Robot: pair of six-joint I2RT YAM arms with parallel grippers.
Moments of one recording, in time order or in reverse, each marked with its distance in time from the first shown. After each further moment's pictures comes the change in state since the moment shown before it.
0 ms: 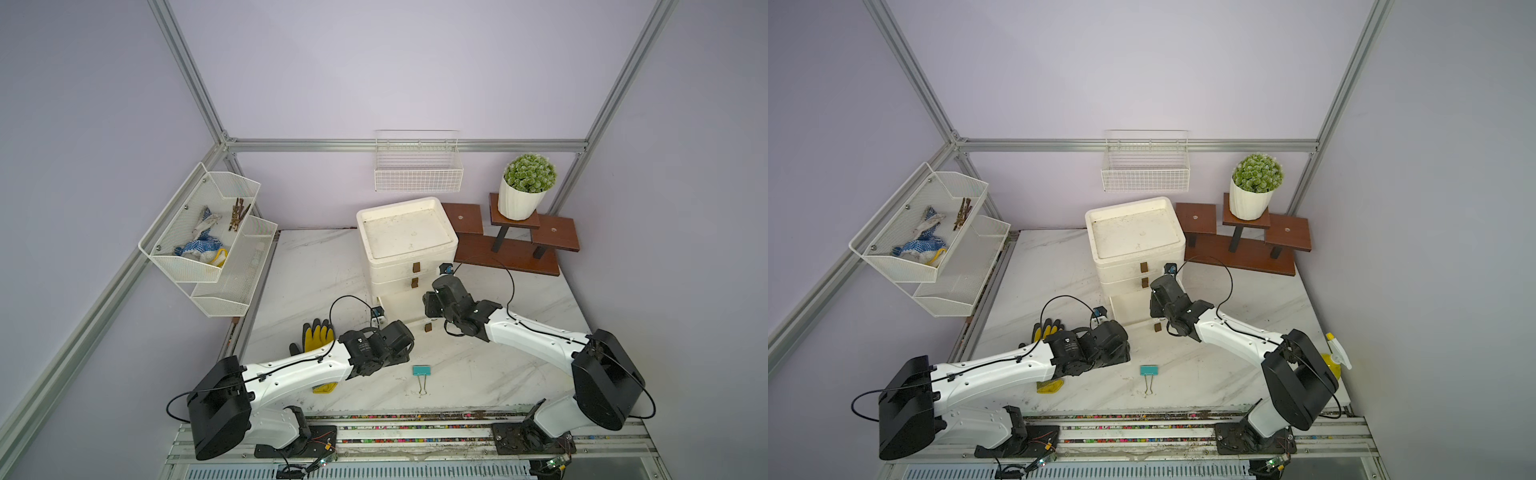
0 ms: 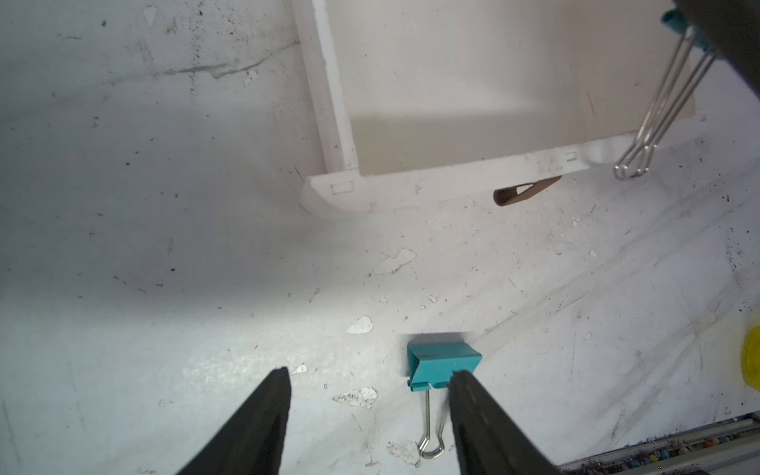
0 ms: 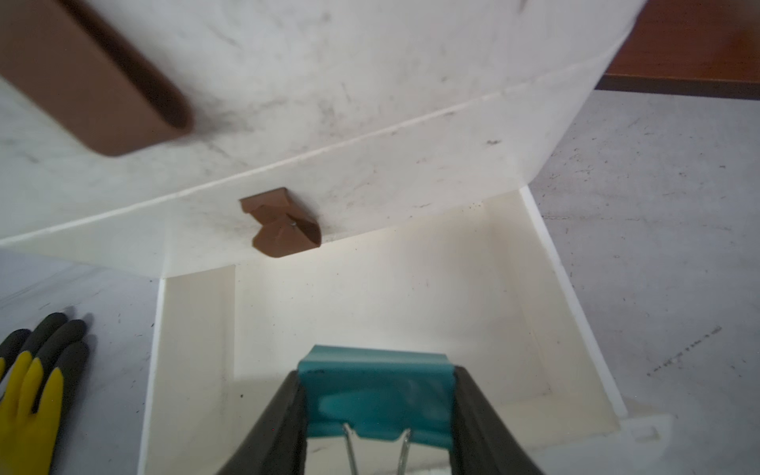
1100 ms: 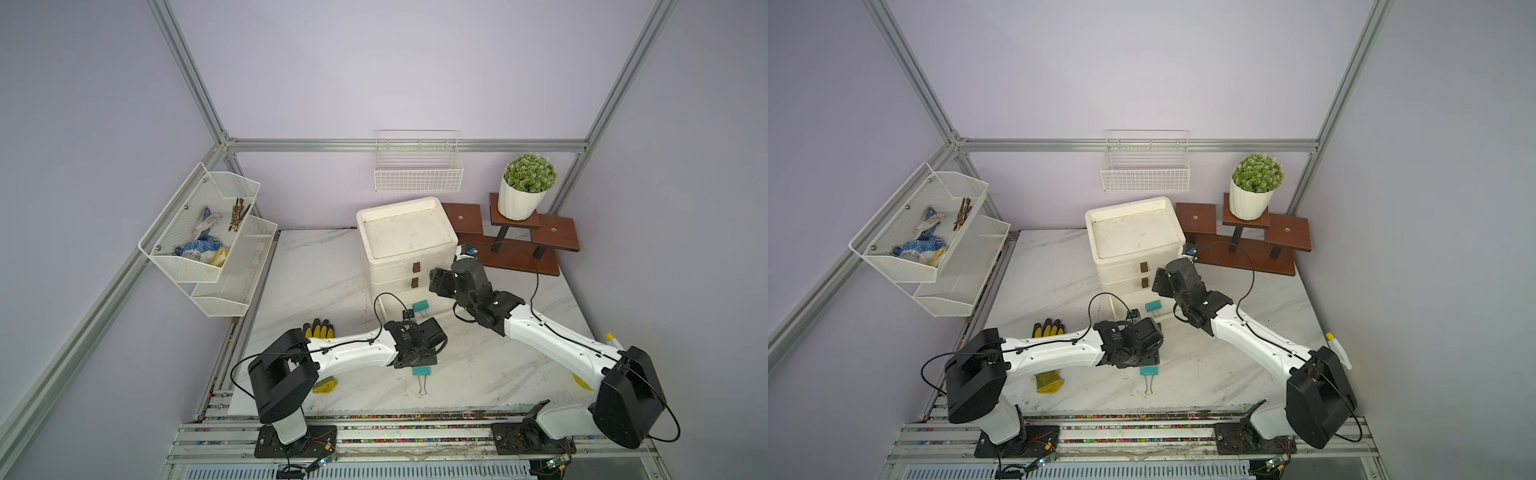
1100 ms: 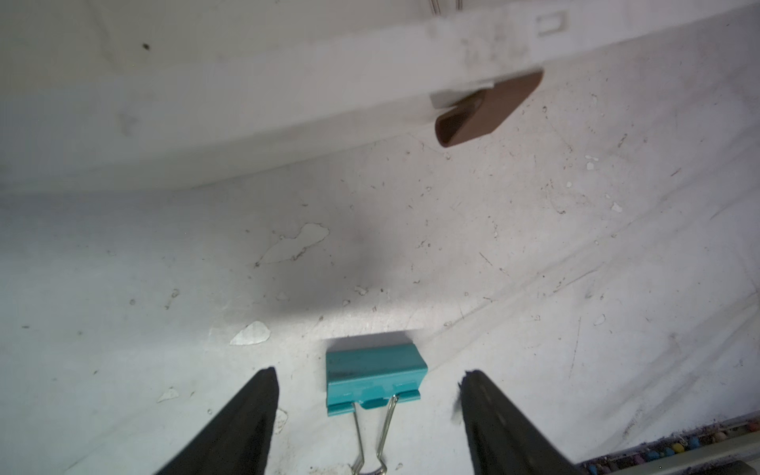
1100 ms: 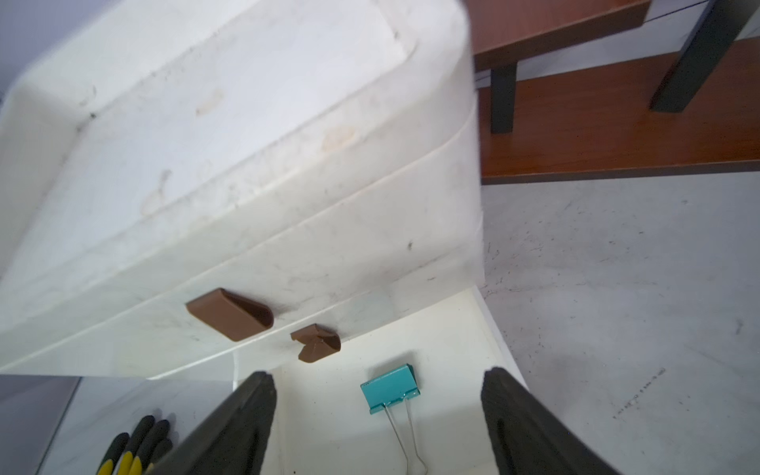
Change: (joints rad) left arm -0.058 0.366 0.275 -0.061 0.103 0.003; right arm -0.082 -0.188 0.067 -0.042 0.040 0.098
